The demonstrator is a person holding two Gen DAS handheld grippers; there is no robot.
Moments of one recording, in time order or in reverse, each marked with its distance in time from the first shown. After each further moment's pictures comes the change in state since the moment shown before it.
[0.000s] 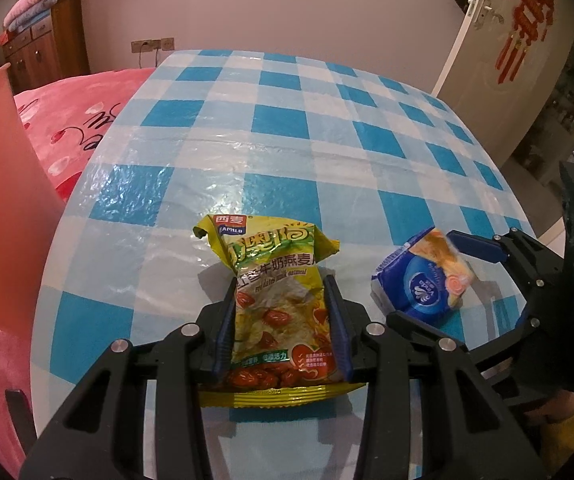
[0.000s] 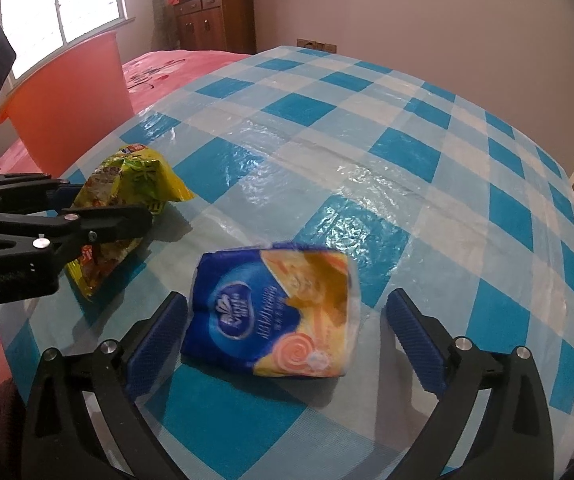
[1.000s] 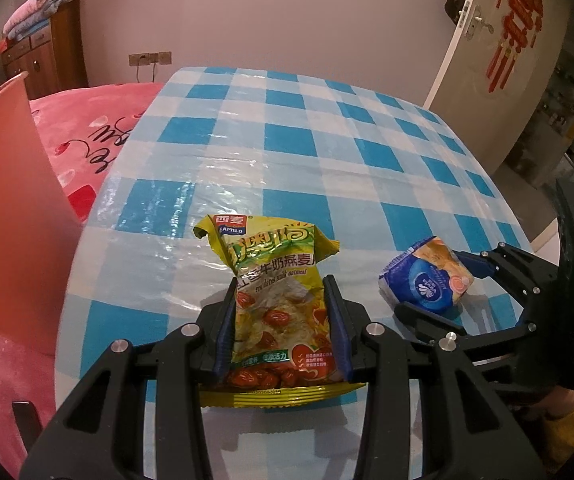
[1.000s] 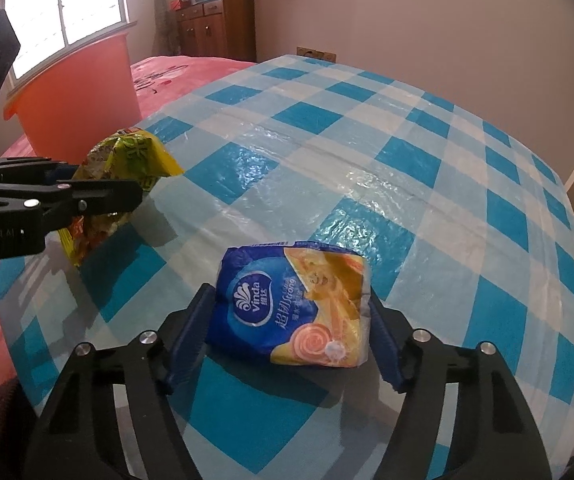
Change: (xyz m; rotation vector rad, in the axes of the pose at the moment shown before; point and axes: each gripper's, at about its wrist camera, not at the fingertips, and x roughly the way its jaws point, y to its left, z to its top) left arm -0.018 0.014 -0.004 0.014 -0.052 -0.018; right arm -0.009 0.013 -0.004 -0.011 -0.034 -0.022
